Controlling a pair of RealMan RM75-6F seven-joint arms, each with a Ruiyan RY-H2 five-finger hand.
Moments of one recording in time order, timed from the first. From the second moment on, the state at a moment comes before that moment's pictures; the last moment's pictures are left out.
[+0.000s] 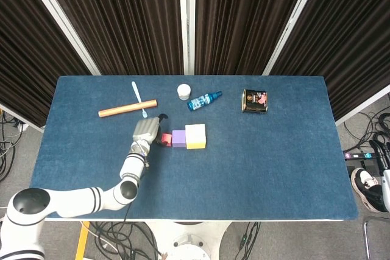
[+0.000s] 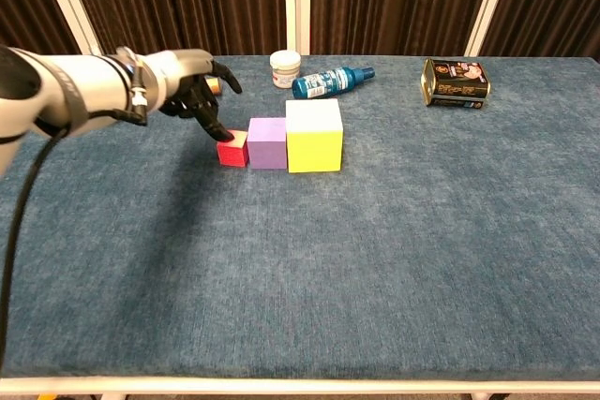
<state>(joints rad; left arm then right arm) -1.01 -1.73 -0.34 -1.35 0.33 0.93 0.56 0.03 -1.04 0.09 -1.51 -1.48 1.52 0.13</state>
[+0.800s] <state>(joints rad) -0.97 -1.86 -0.25 -1.03 0.64 0.89 0.48 0.03 -1.03 0.10 -1.54 -1.47 1.52 0.10</state>
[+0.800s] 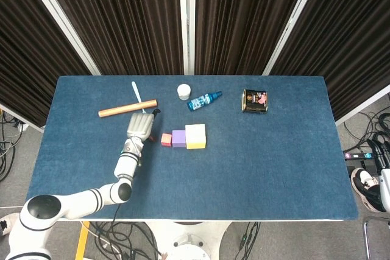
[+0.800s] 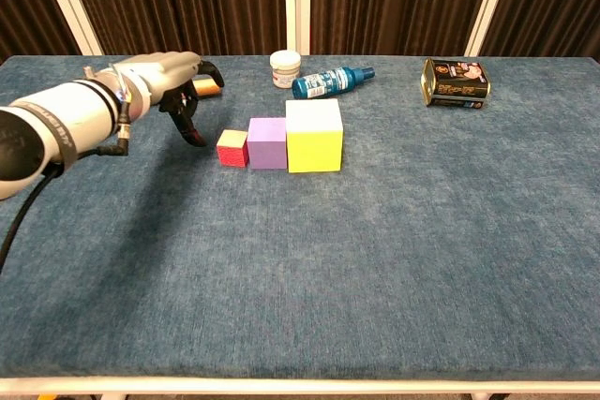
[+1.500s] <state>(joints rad) -0.98 -1.91 -0.32 -1.02 0.65 0.85 0.47 0.03 -1.03 0.10 -1.54 -1.46 1.51 0.09</state>
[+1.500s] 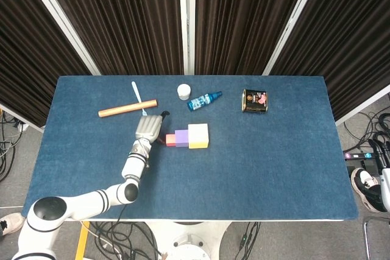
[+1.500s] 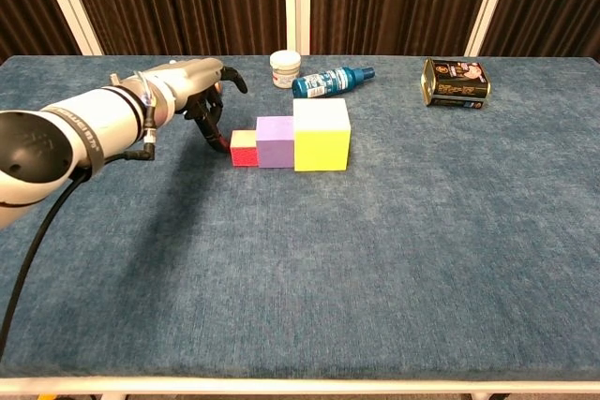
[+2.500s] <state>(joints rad) -0.62 -1.45 -0.22 -1.44 1.00 1.24 0.25 0.07 -1.05 0.08 -1.49 -1.46 1.42 0.21</state>
